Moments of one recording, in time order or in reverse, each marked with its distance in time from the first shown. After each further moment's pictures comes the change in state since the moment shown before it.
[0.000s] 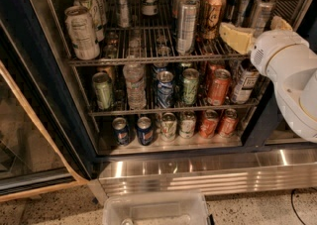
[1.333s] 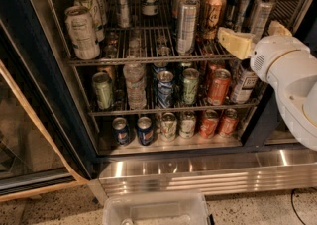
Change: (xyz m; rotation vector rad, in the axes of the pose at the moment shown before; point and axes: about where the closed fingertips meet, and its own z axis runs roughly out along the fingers) arm 0.004 0.009 -0.016 -0.022 0.016 0.017
